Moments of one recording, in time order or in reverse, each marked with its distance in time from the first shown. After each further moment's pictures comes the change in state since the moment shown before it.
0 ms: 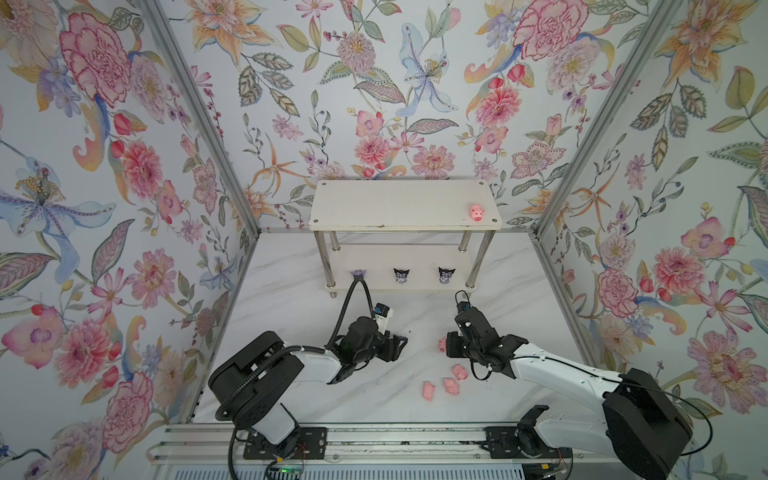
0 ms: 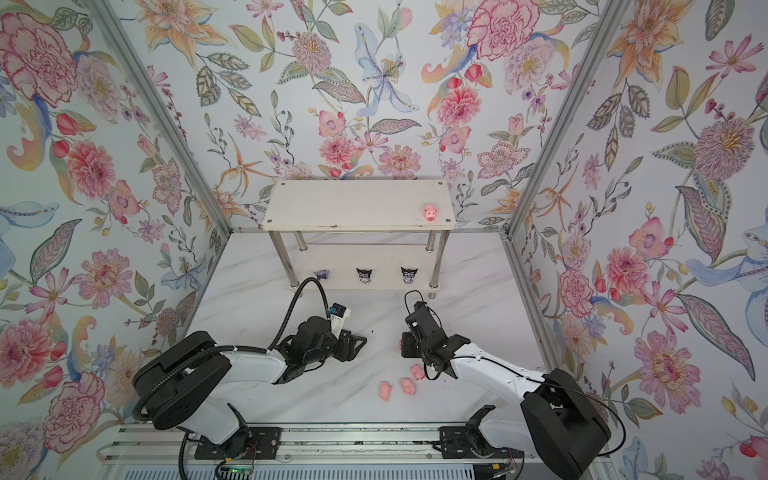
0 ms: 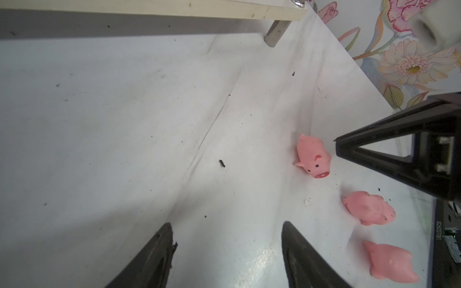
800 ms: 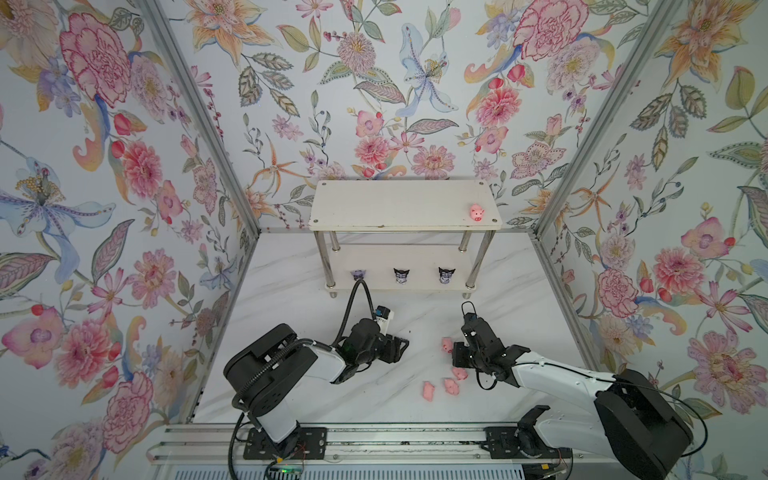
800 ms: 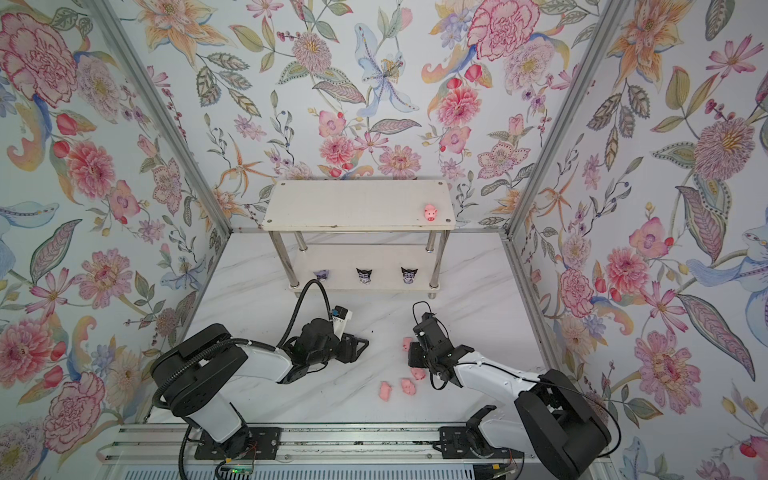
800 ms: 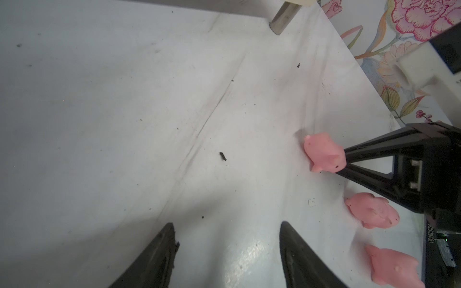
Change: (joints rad) left arm 0.000 0.095 0.001 0.077 0.038 -0.060; right arm -0.030 0.006 -0.121 0.099 -0.031 0.023
